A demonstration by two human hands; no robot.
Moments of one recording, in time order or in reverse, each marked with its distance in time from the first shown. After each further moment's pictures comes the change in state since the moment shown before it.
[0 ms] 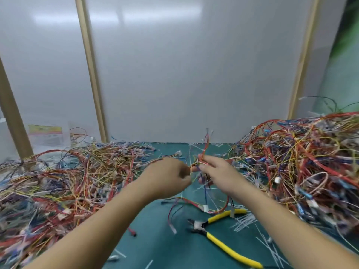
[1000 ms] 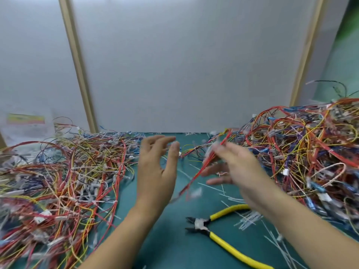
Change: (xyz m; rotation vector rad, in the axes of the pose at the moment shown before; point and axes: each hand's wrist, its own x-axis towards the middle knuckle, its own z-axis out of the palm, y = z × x) left_hand -0.002 -0.001 0.050 -0.768 0.868 0.006; right_hand -0.032 -0.020 -0.002 0.397 0.151 0.058
